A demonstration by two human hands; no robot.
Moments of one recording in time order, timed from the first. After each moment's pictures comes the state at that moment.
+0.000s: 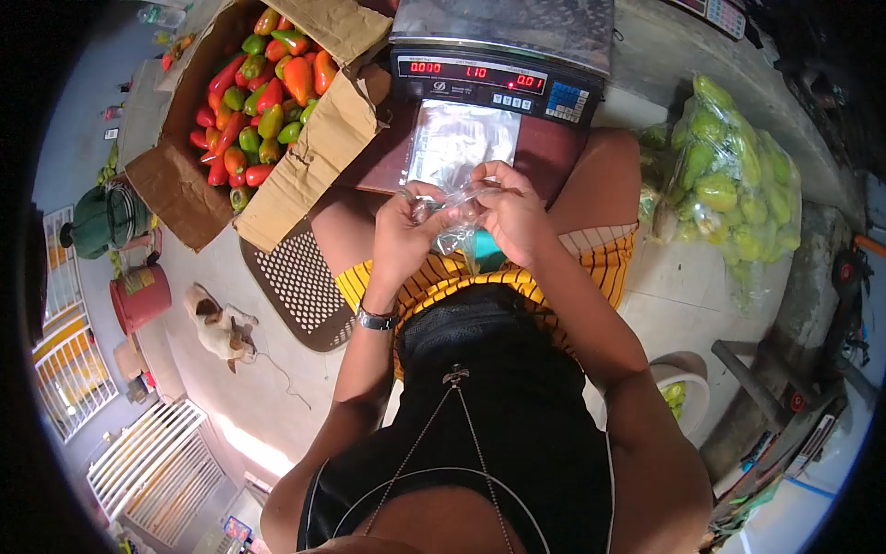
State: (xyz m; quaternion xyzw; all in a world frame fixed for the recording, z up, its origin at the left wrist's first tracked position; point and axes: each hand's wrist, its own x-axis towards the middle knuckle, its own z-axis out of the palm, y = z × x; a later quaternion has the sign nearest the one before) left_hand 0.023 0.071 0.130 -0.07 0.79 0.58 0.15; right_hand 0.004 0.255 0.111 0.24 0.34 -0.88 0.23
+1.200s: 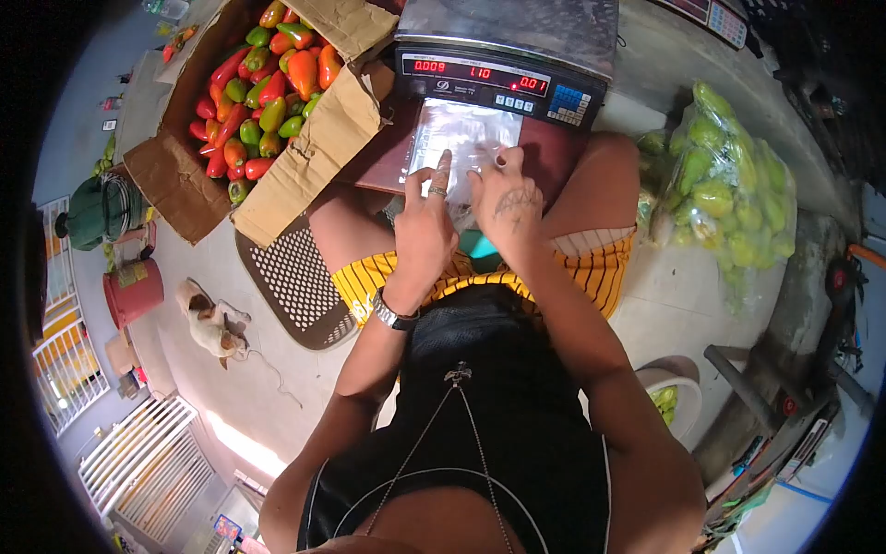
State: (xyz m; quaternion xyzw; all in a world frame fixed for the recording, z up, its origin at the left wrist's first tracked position) left_hand 0.029 0.098 0.121 0.04 0.95 0.31 0.01; right_hand -0.002 0.239 0.104 0.00 0.95 -0.30 0.02
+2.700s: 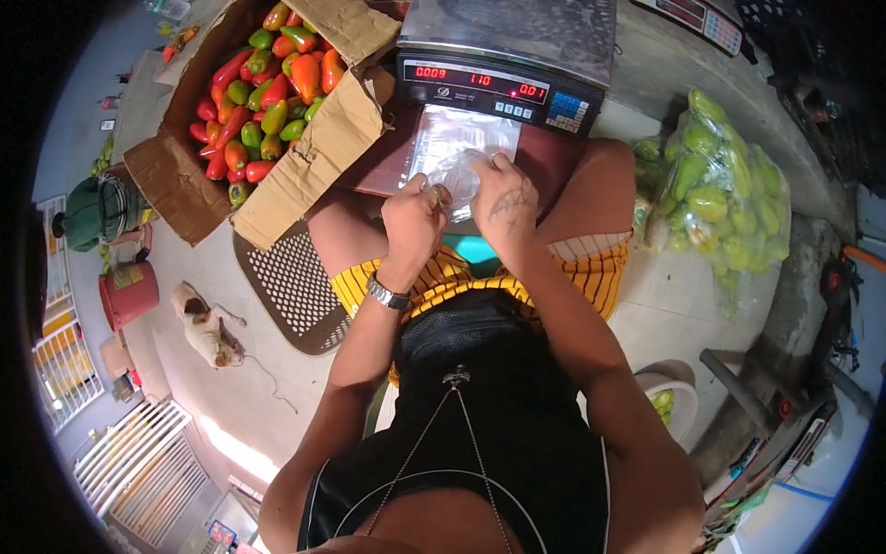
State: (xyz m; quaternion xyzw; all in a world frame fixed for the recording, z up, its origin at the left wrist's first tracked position) left_hand 0.008 0.072 0.089 0.11 0.94 0.31 -0.06; right_hand -0.012 0.241 0.095 -0.06 0.95 -0.30 -0.04
